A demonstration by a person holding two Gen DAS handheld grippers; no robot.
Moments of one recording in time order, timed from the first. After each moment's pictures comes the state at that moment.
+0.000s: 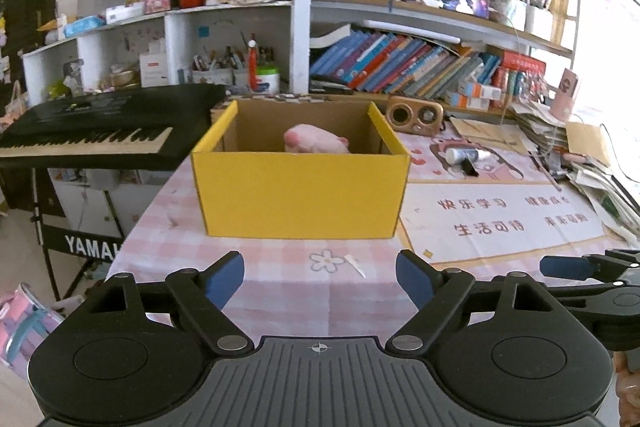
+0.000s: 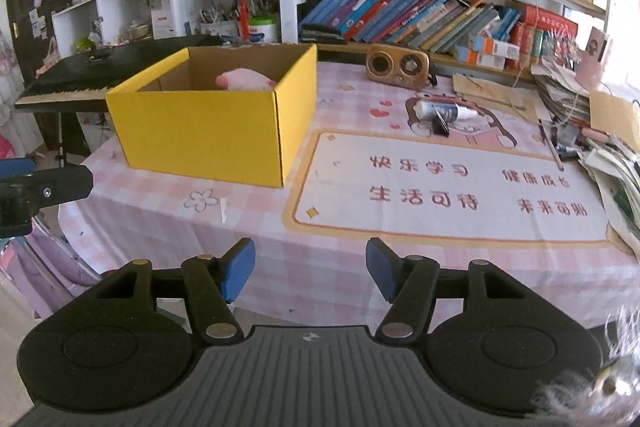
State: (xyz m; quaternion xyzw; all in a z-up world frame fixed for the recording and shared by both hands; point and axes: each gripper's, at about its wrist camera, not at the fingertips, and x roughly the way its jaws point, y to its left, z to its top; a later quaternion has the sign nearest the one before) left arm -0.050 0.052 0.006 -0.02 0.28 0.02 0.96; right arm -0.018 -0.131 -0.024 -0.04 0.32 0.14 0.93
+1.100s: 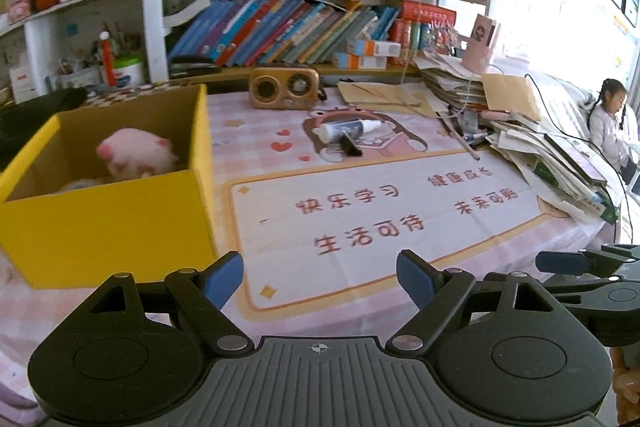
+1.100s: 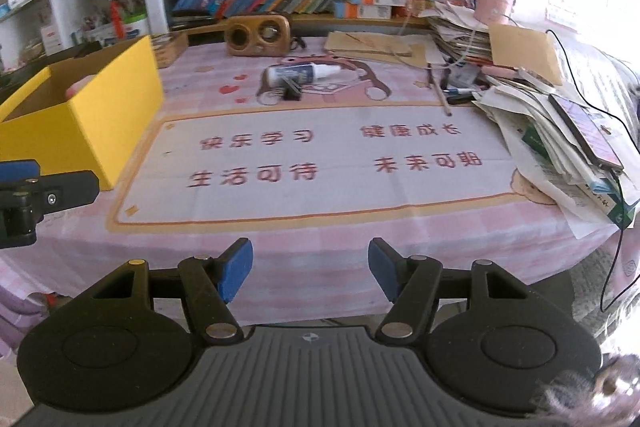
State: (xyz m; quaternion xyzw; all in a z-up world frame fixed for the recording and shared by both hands) left arm 0.057 -0.081 -0.014 0.01 0.32 -0.12 0.94; right arm 0.034 -0.264 -0.041 0.01 0.36 0.02 0.93
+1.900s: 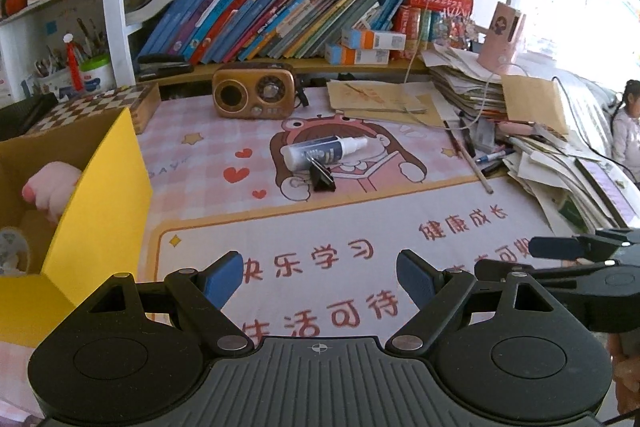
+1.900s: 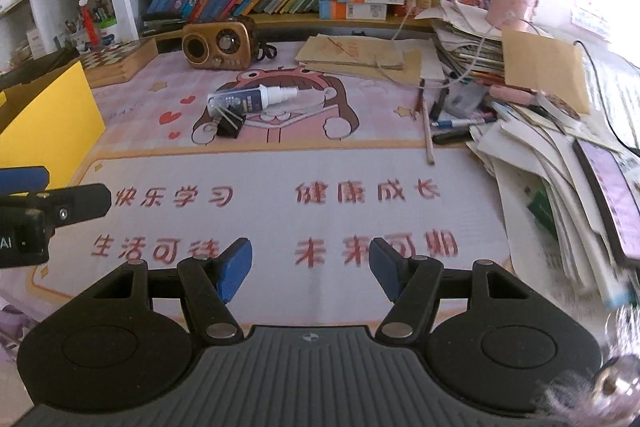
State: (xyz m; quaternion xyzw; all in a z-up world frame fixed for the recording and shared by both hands) left arm 0.158 -0.168 -0.017 0.01 0.34 -0.08 0.94; right arm 0.159 -0.351 -0.043 0.00 0.38 0.06 0.92
